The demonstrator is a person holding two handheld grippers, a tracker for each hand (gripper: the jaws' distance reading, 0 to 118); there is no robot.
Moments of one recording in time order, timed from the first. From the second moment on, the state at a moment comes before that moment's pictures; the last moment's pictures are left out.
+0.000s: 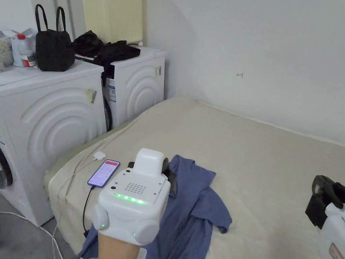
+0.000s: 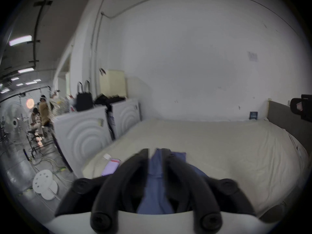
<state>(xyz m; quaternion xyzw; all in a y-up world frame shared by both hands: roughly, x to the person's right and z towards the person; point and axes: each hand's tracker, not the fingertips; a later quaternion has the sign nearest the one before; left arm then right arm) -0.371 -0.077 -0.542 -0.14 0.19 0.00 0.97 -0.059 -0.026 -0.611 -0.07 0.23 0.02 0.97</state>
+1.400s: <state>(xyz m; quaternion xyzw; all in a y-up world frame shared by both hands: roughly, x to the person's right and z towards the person) -0.439 -0.160 -0.736 -0.20 0.10 0.06 0.97 -0.040 -0.099 -0.674 -0.14 0.17 0.07 0.97</state>
